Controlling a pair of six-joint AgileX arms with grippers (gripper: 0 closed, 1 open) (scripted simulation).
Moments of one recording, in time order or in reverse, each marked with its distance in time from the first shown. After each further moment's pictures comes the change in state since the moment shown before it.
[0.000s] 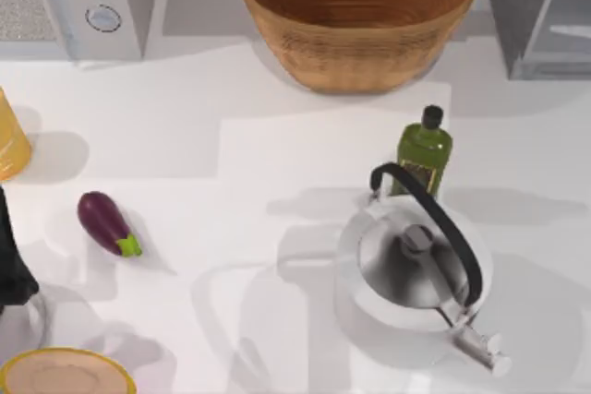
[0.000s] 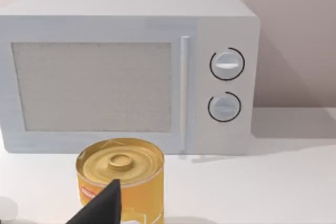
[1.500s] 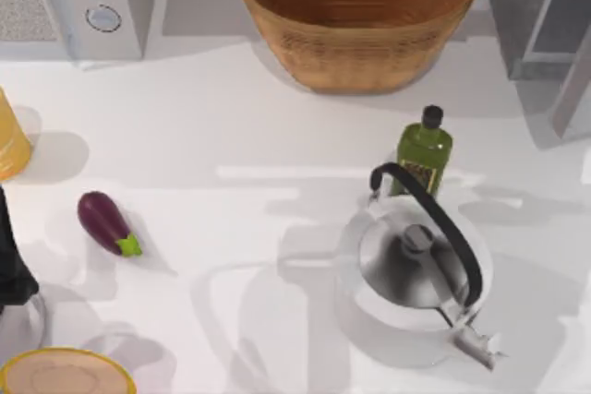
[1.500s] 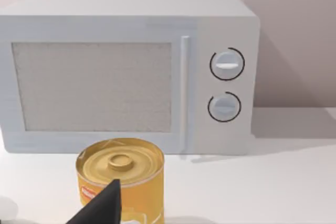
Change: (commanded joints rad) left arm 0.000 0.000 0.000 0.000 0.000 0.000; right arm 0.610 -0.167 -0.212 0.252 0.500 0.439
